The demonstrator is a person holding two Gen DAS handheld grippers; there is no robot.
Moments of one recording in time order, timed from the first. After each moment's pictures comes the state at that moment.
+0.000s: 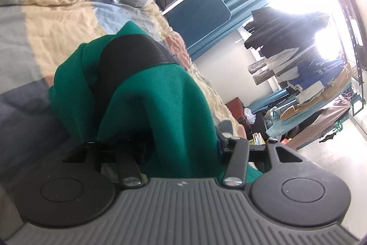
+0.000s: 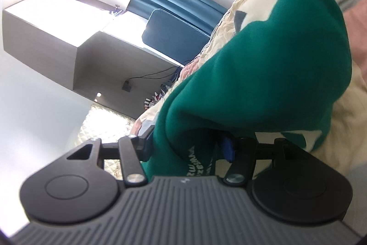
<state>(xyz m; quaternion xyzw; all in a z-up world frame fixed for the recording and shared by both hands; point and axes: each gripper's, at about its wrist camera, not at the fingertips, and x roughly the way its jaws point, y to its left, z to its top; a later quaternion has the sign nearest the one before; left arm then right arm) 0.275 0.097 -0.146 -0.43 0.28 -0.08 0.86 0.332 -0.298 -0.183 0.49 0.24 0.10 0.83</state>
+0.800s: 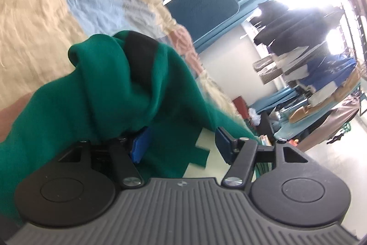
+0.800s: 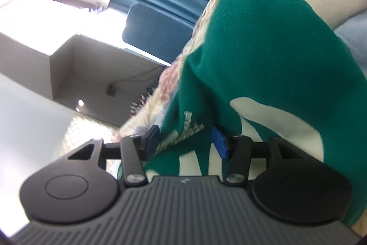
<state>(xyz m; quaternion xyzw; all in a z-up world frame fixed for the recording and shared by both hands) 0.467 0.100 -0.241 -0.42 0.30 -0.09 0.85 0.472 -0.313 -0.275 0.50 0.26 0.10 0.82</state>
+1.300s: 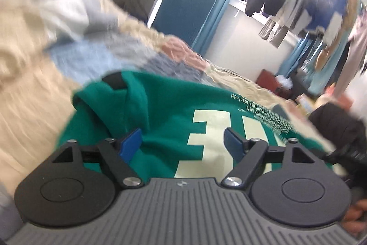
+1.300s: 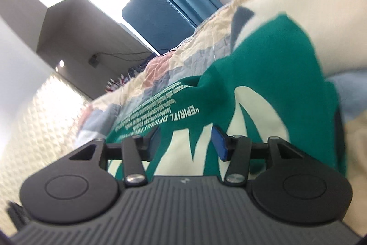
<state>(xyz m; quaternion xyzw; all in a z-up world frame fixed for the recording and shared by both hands) 0.445 0.054 -0.195 -0.17 0.28 -0.06 0.94 0.455 -0.298 -0.228 0.34 0.29 0.08 0.89</state>
